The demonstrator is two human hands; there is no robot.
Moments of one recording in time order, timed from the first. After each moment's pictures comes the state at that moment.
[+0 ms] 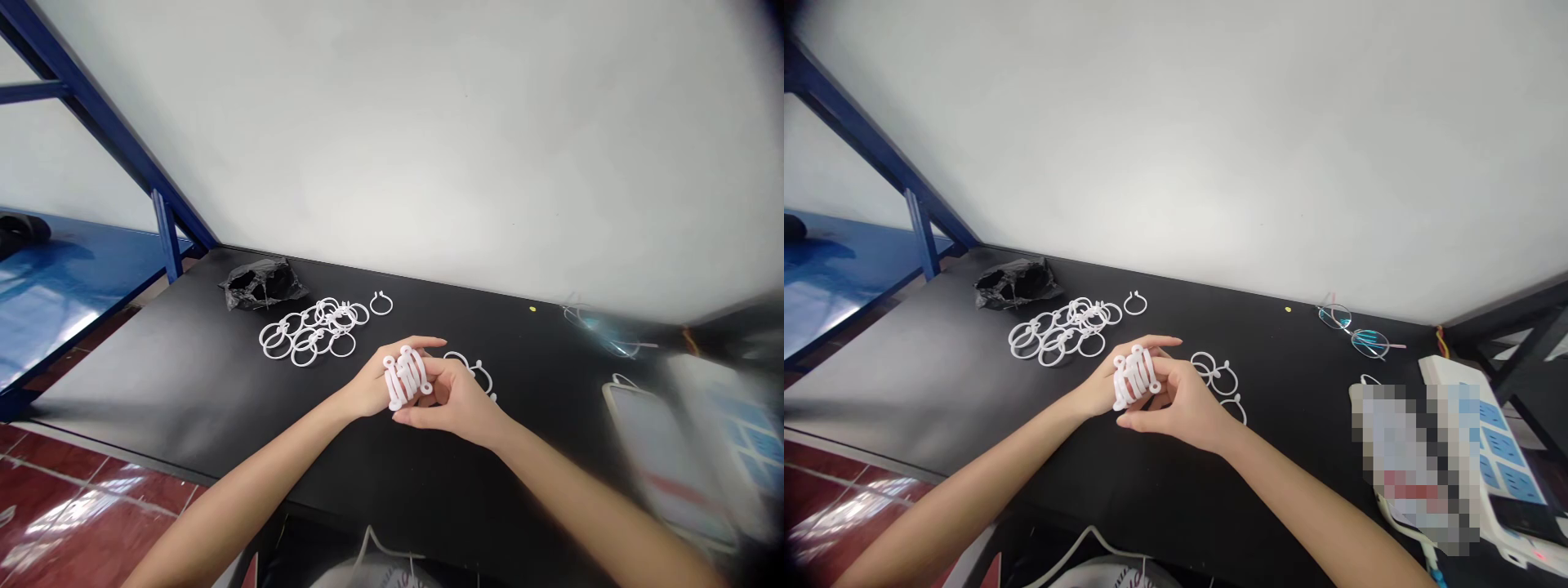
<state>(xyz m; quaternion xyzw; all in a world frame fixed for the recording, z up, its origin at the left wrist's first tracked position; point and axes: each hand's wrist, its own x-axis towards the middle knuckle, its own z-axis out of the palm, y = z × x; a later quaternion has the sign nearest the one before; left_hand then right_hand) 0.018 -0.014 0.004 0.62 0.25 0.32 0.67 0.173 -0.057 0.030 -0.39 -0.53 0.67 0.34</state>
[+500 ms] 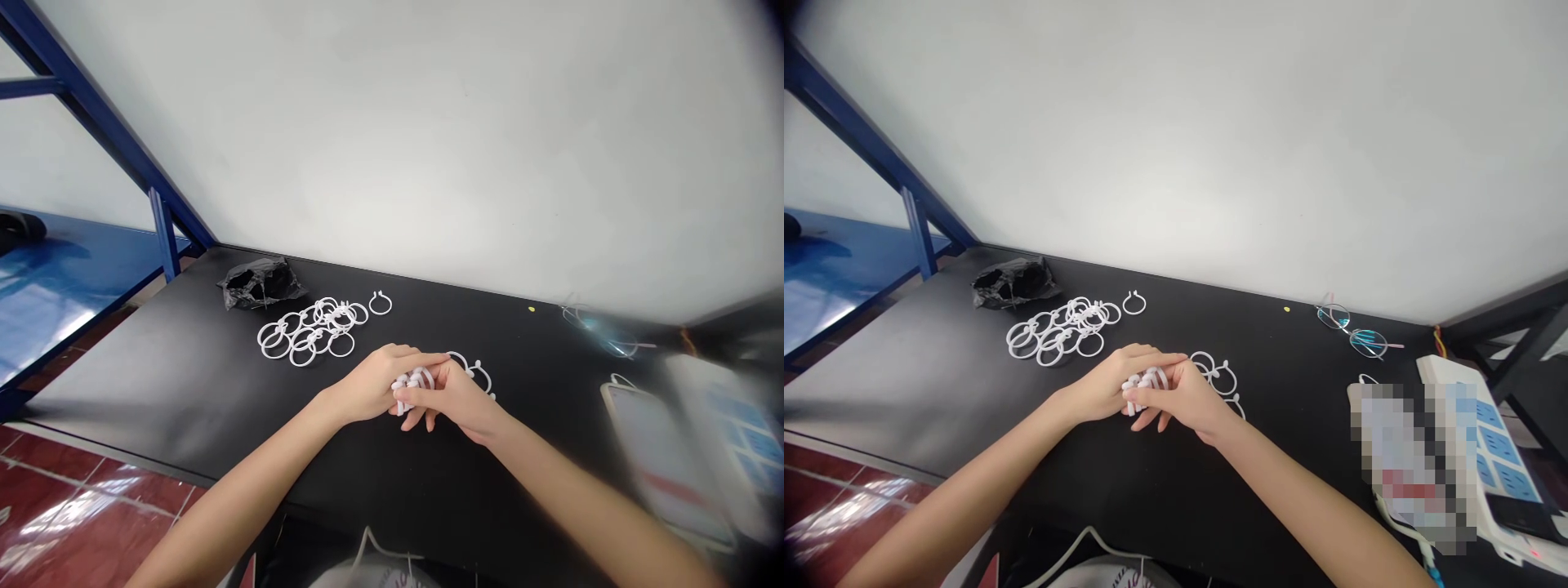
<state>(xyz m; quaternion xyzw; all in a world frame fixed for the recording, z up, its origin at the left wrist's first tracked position) 0.007 -0.007 0.005 0.84 0.21 0.26 0.41 0.177 -0.051 0.017 -0.45 -0.46 0.72 0.27</state>
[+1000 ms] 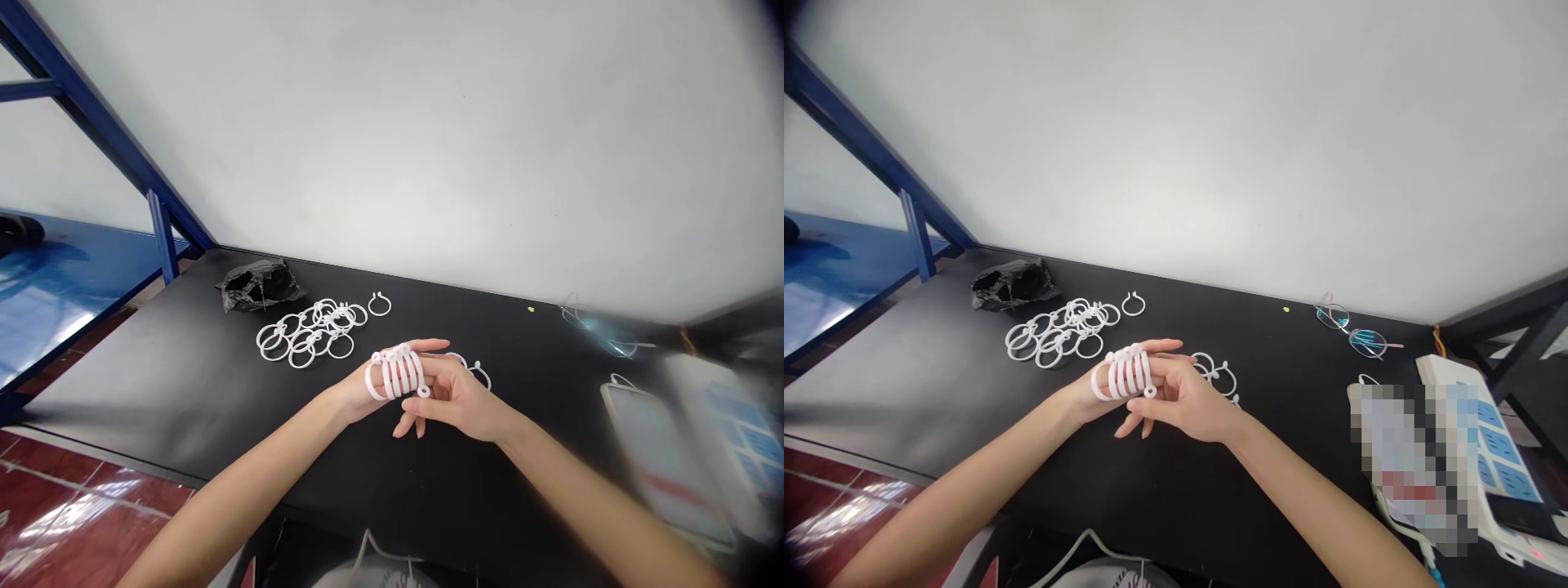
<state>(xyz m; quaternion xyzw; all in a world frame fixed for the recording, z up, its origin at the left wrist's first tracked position) 0.021 -0.014 0.006 0.42 0.19 0.25 0.85 0.180 -0.050 0.033 -0.30 -0.55 0.72 0.30</state>
